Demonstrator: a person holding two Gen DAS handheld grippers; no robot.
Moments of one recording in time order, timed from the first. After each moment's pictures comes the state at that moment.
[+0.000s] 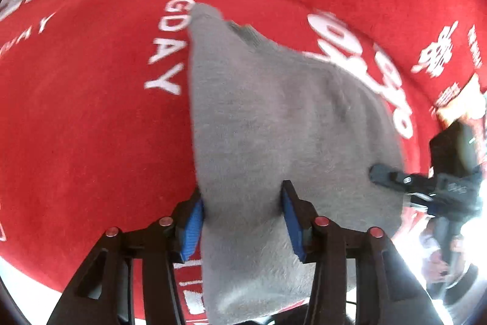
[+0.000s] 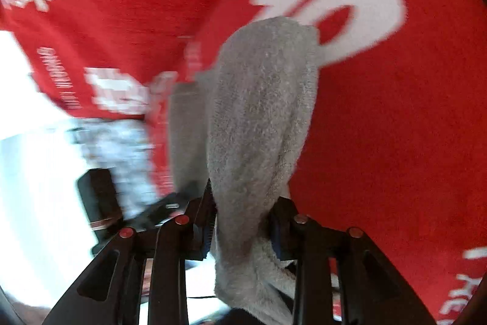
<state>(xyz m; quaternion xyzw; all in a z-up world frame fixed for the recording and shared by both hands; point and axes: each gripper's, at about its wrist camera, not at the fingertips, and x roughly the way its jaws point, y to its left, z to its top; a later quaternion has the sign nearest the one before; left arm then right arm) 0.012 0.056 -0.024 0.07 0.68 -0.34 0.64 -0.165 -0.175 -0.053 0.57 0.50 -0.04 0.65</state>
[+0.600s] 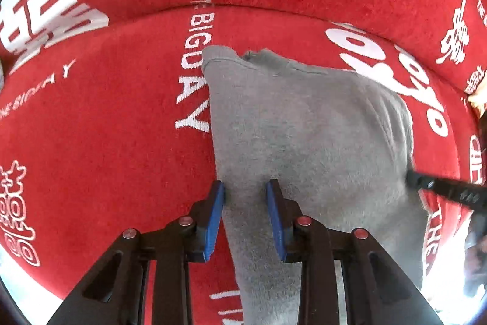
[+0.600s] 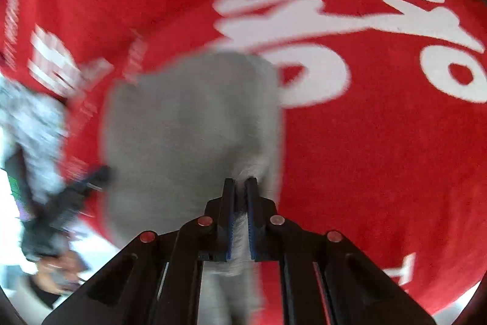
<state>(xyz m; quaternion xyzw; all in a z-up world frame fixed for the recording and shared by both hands) 0.018 0.036 -0.031 0.17 0.61 -0.32 0.70 -0.152 -0.171 -0.038 0.38 0.58 -0.13 0.71</state>
